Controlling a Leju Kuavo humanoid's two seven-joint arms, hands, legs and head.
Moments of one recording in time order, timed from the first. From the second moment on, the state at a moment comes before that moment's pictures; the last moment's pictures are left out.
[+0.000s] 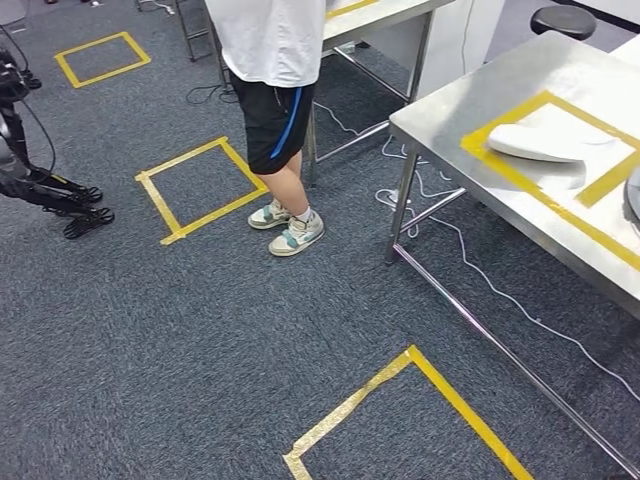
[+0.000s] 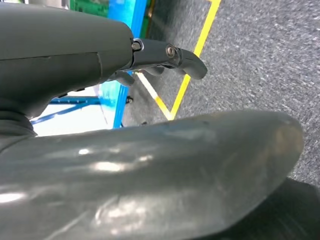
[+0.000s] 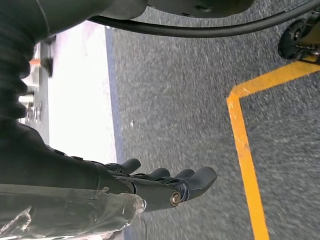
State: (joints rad) left arm -0.06 -0.15 -0.09 -0.19 -0.48 0.23 0.45; right arm -0.08 0.17 -0.99 -0.22 1.39 -0.08 0.17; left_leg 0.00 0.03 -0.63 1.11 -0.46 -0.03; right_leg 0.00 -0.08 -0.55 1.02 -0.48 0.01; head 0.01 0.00
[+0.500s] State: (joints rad) left arm -0.06 -0.14 -0.09 -0.19 -0.51 0.23 0.46; right arm -0.08 0.17 -0.99 -0.22 1.39 -0.08 0.17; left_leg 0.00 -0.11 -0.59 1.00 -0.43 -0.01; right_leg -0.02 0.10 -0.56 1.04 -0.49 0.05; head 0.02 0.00
